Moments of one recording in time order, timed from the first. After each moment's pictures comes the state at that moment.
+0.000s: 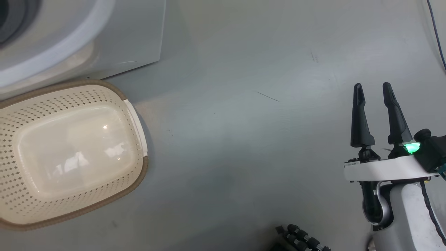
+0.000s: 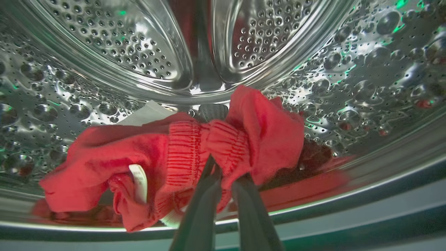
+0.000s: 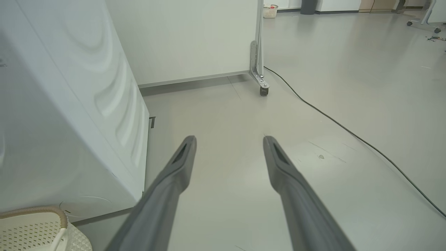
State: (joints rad) left arm -1.04 0.40 -0.01 0.63 -0.41 0.00 0.20; right arm -0.17 -0.04 0.07 -0.01 0.36 0.04 -0.26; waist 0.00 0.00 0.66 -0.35
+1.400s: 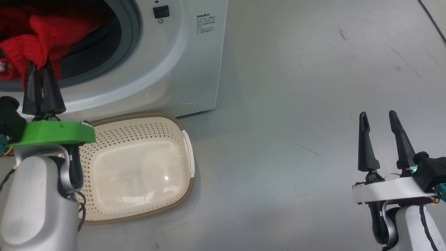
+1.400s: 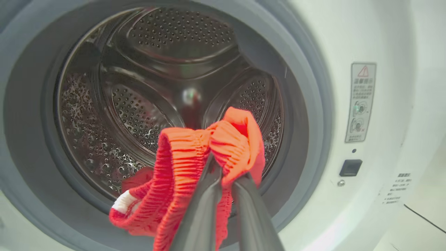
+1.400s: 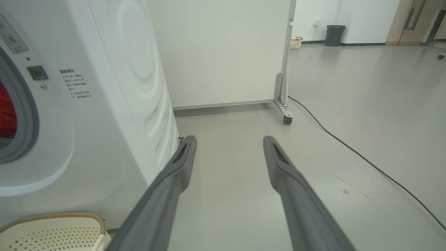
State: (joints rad) left arm -0.47 0.12 -0.04 0.21 -0.39 0.01 -0.25; right arm -0.08 -0.04 0.00 0.02 0.24 0.06 -0.26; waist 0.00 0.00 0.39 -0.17
